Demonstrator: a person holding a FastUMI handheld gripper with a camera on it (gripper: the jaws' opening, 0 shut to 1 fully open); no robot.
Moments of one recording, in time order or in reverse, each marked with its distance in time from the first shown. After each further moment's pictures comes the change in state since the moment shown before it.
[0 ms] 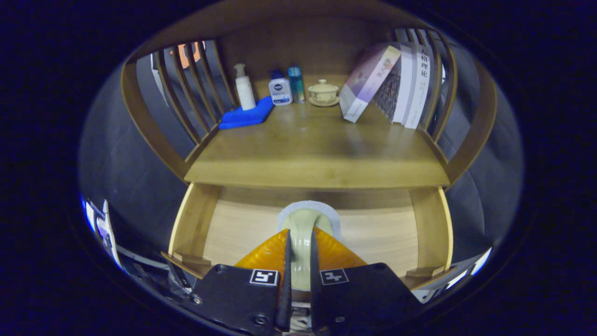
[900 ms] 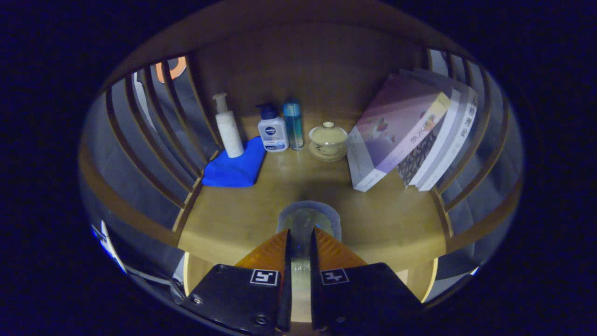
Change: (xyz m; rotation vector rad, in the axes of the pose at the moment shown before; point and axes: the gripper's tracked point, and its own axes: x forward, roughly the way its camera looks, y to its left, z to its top) arm 0.067 0.012 0.161 -0.009 -0.047 -0.073
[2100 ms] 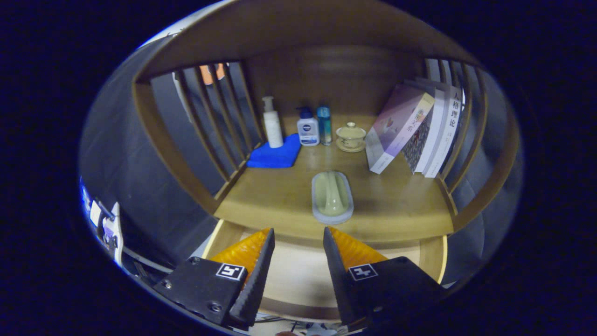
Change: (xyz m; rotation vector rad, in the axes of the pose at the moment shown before) arm -0.109 0.029 -0.092 -0.072 -0.102 0.219
